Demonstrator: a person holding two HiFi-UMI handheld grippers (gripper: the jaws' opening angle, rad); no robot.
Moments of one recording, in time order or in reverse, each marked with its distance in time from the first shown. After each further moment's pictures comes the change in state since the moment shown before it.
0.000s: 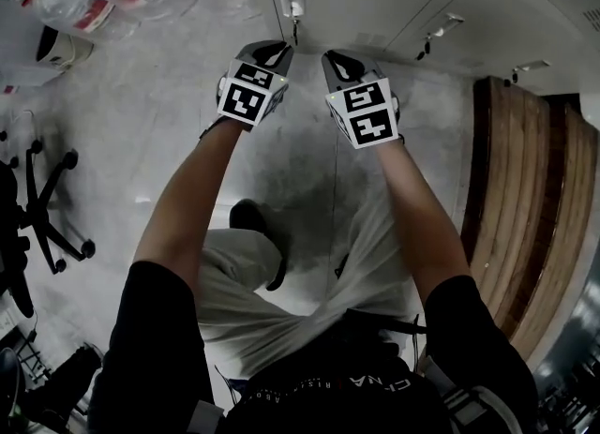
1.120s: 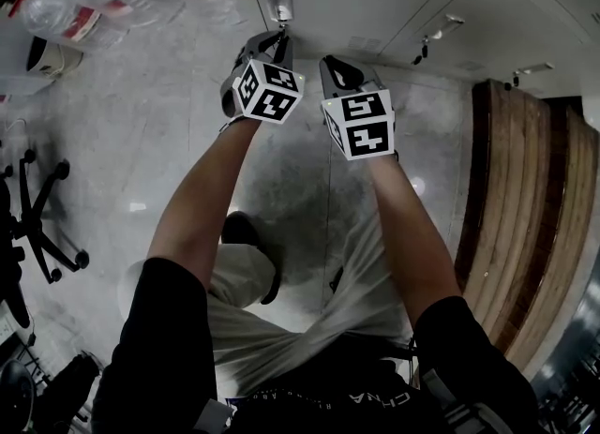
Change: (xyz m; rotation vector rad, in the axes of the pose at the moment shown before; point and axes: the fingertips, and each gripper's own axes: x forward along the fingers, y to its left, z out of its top) left arm 0.054 0.022 0.001 0.196 0.027 0.277; right arm 0.007 -0.020 -0.016 0.116 -0.021 -0.058
